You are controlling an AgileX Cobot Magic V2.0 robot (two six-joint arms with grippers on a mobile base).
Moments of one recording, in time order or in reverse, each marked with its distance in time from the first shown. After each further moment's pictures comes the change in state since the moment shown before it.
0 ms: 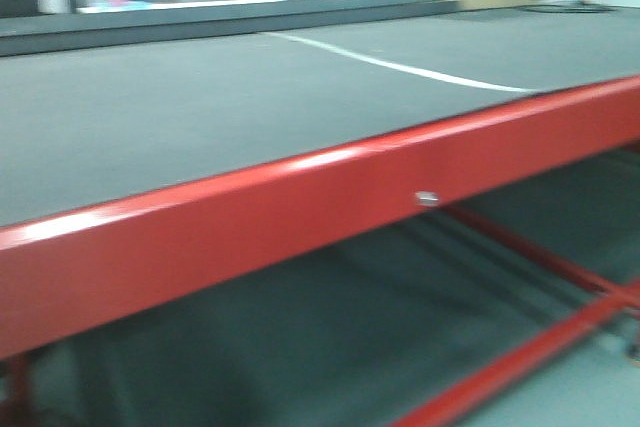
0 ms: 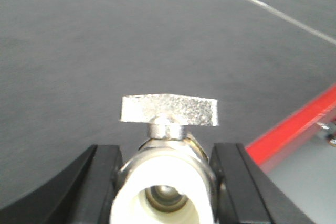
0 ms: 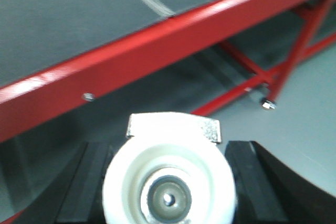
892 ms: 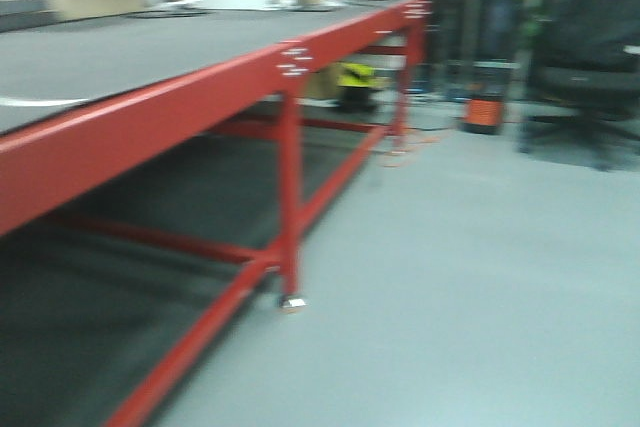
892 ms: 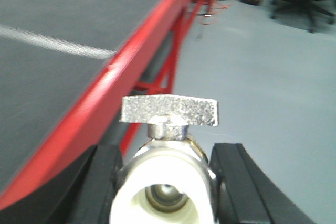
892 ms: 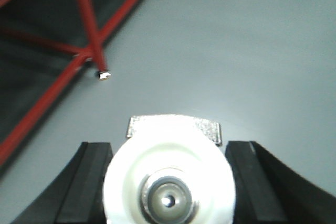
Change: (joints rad) left arm 0.000 0.000 0.000 0.000 0.000 0.000; right arm 0.000 0.000 0.000 0.000 0.000 0.000
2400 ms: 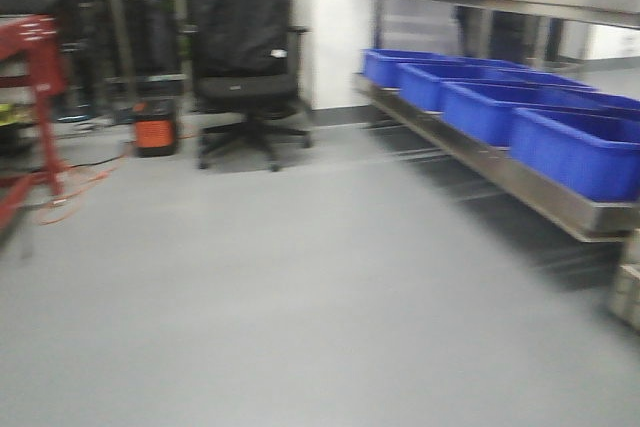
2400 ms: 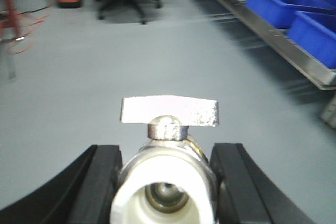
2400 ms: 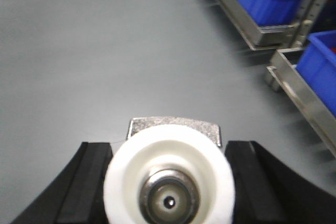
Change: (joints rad) left arm 0.000 0.000 0.000 0.000 0.000 0.000; right arm 0.000 0.000 0.000 0.002 -0.002 0.000
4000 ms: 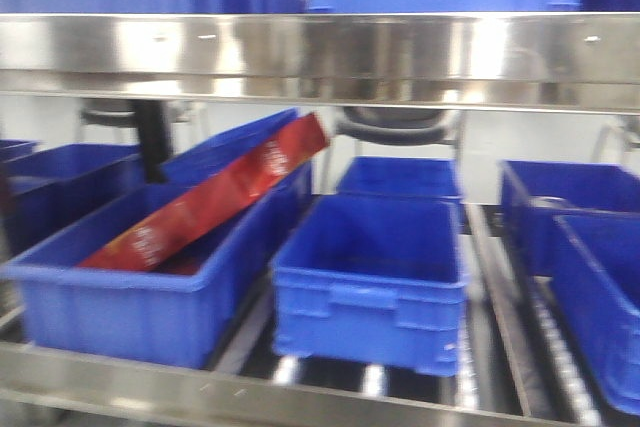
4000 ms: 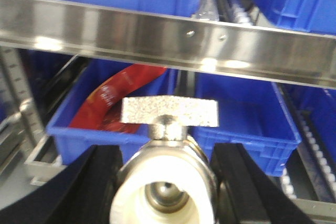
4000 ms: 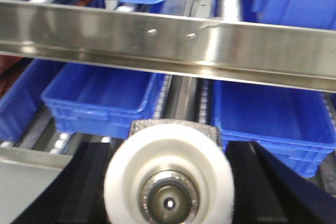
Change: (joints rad) left arm 0.000 0.000 0.000 0.000 -0.002 0.000; right arm 0.000 0.000 0.000 -0.002 0.000 0.000
